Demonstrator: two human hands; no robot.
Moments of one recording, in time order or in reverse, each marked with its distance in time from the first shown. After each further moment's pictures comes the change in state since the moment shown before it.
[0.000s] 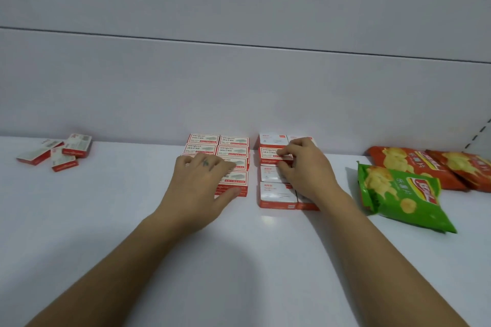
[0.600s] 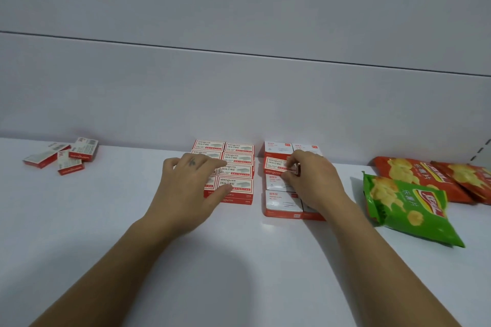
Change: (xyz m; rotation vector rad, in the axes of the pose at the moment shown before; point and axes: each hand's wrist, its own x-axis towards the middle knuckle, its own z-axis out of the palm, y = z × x) left_hand -0.004 -0.019 -0.009 -0.098 0.110 -0.090; right_hand -0.004 -0.010 -0.008 -0.095 -0.015 -0.006
